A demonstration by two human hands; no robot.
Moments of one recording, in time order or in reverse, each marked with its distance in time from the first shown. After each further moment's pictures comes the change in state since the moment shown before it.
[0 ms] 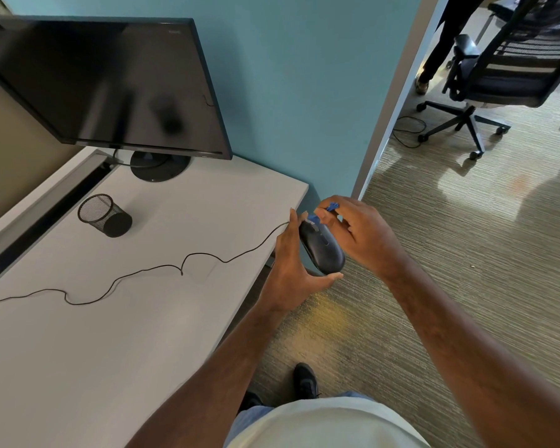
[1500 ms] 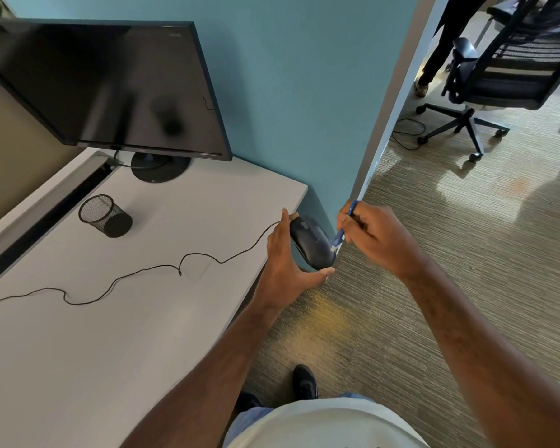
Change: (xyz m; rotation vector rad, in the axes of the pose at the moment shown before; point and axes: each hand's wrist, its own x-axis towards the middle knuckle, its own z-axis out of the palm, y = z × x) left_hand -0.001 0.001 -0.008 0.001 0.013 -0.073; right_hand -0.013 0.012 -0.022 0.194 -0.123 0.137
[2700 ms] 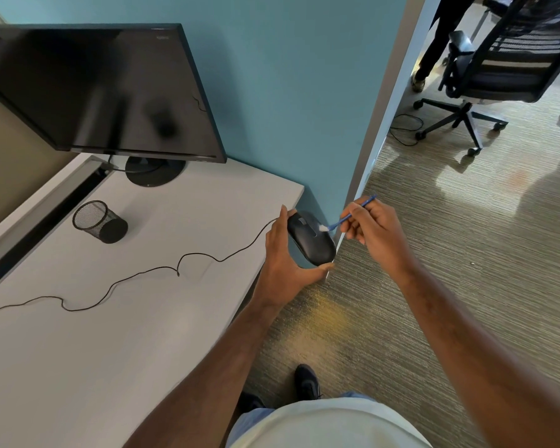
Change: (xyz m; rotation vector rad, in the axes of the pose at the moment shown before) left_hand 0.011 0.008 0.004 -0.045 0.002 -0.019; right_hand 0.004 0.031 0.011 0.512 0.225 0.241
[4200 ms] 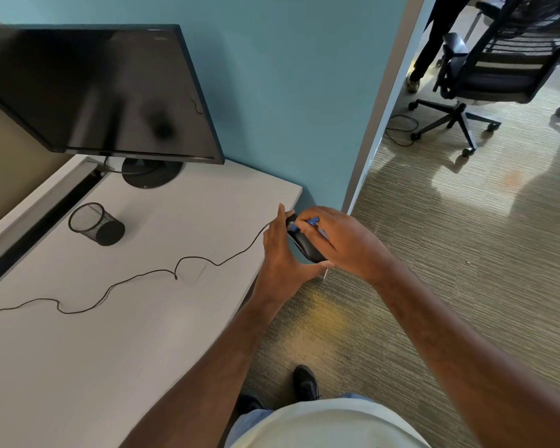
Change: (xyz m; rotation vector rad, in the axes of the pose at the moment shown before) left_hand 0.006 0.003 -0.002 0.054 0.035 0.038; right_hand -0.002 -0.038 0.043 -0.724 -0.318 -0.348
